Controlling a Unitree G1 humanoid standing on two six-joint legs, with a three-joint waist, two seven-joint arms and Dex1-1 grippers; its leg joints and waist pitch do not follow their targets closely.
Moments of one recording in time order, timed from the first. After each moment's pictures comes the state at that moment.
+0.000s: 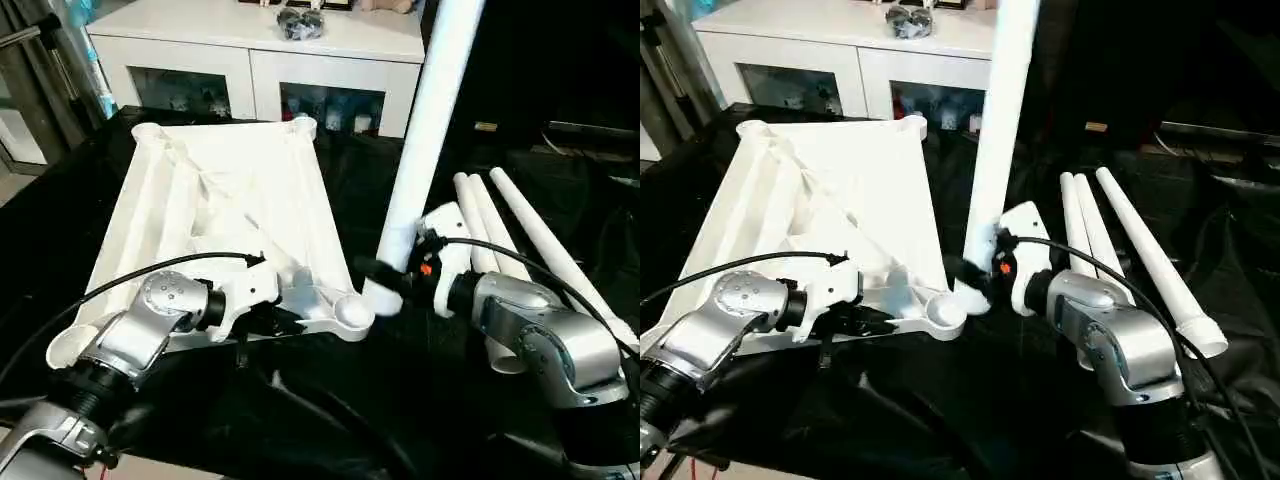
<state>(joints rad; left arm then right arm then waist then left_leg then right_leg) -0.46 0.53 -0.41 0.33 -0.11 0.17 -1.12 -0.34 -0.37 0.11 -0.15 0.43 0.78 0.60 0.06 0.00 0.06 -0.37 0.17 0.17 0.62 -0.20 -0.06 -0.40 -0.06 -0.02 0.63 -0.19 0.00</state>
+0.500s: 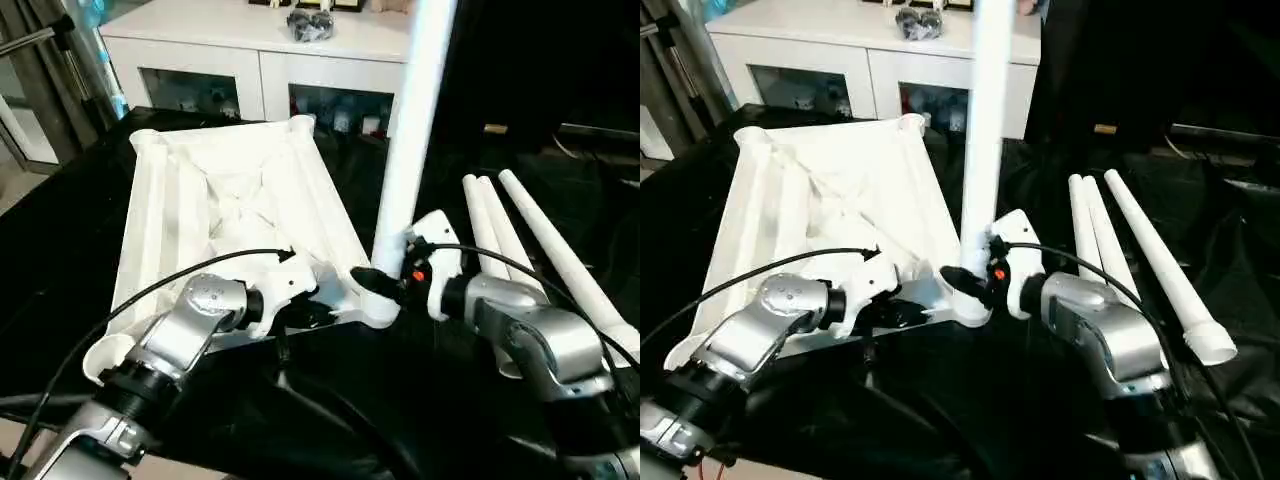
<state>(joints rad) -0.48 0.38 -0.41 0.32 -0.06 0.27 -0.99 -0.38 -0.36 0.16 -0.02 0.37 0.70 0.62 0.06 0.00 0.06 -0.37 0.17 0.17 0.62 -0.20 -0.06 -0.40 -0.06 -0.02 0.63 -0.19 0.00</state>
